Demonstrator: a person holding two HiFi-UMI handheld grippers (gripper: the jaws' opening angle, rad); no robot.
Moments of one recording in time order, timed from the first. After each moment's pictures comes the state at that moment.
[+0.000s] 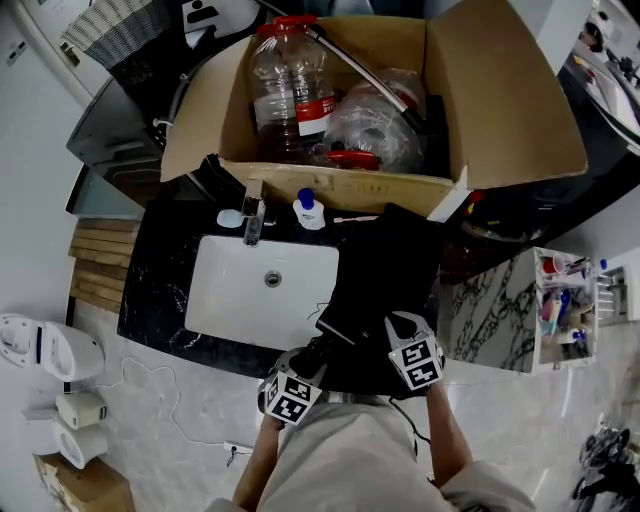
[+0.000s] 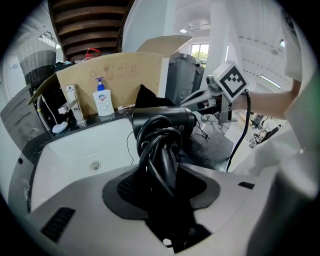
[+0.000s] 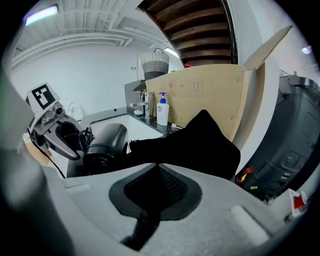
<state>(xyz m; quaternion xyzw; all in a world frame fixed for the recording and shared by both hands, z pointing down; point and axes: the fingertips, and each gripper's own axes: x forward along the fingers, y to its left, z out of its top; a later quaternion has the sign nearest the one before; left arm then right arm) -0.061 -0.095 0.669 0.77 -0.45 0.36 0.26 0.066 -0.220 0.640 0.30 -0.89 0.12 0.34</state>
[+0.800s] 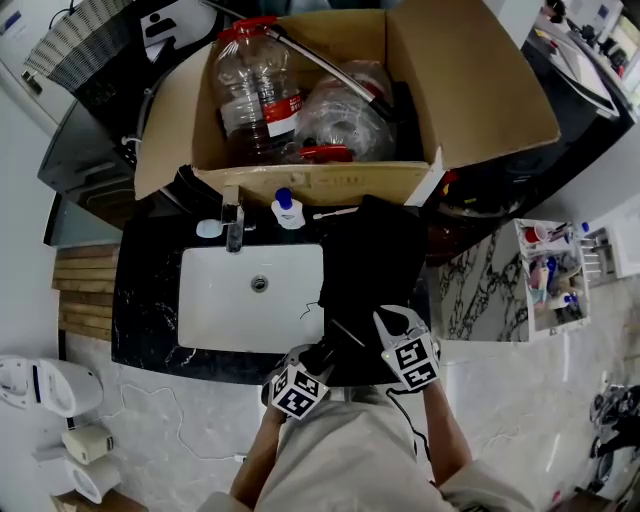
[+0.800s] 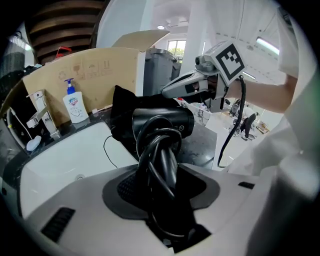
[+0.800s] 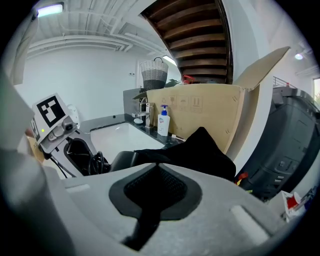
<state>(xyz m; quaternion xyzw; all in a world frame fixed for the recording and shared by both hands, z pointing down) -0.037 -0.096 0.677 0.83 -0.33 0.39 0.23 0.048 -0.201 0.603 0.33 -0.89 0.10 0.31</state>
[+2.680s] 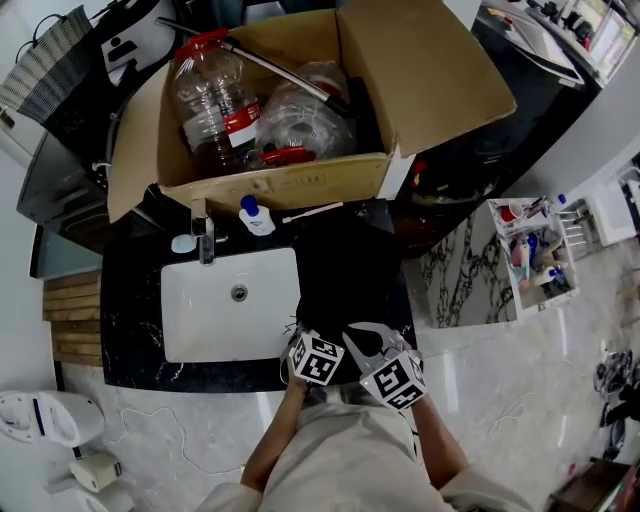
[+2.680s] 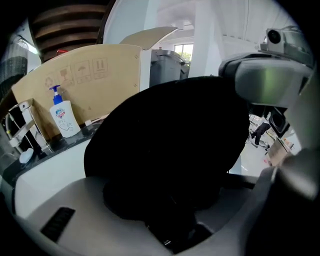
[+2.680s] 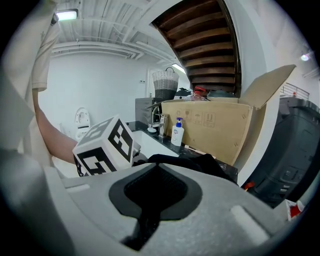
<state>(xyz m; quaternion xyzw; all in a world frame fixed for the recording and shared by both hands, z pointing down) 0.023 -0.180 0.686 0.82 -0.38 0.37 0.22 0.025 -0.148 0.560 0.29 -0.92 0.06 0.28</state>
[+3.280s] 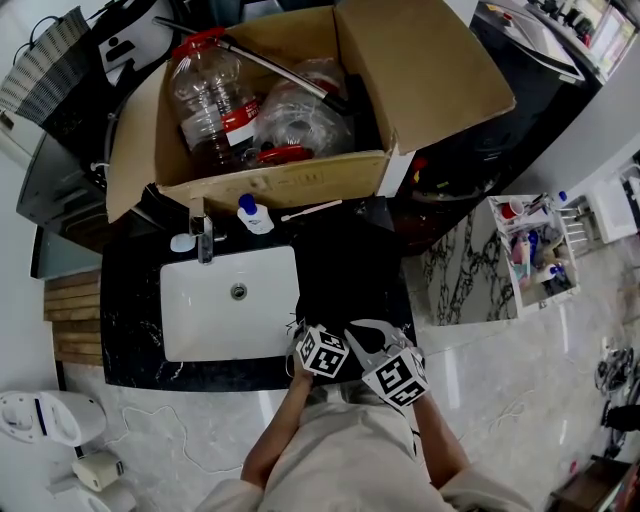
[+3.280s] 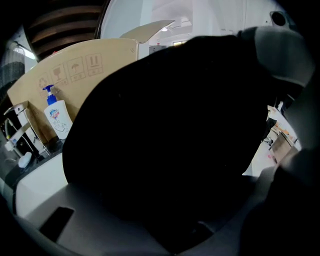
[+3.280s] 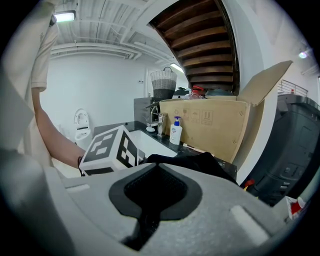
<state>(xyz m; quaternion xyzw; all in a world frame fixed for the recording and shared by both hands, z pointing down) 0.033 -0.193 0.705 0.81 -0.39 0.38 0.20 0.034 -0.151 0.564 0.29 -0.91 0.07 0.27</state>
